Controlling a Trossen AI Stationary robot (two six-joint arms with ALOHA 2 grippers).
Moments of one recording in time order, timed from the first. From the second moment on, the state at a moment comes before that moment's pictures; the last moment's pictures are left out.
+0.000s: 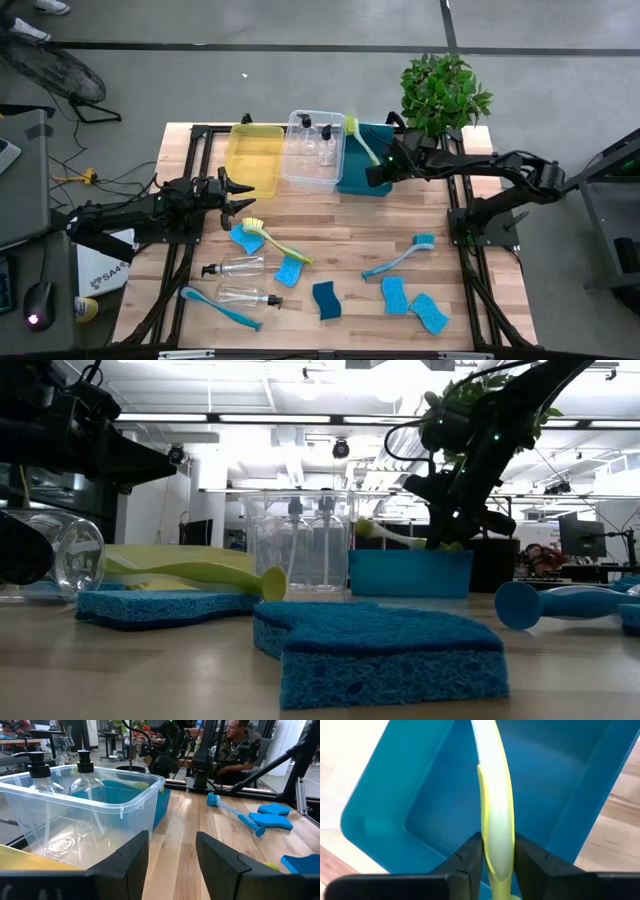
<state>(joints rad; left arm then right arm) 0.16 0.05 0.03 0.00 -0.04 -0.06 -0.47 1.39 0.72 -0.31 0.10 0.76</state>
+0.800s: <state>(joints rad) 0.16 0.05 0.03 0.00 -0.04 -0.06 -0.47 1.29 0.72 -0.31 0.08 0.53</state>
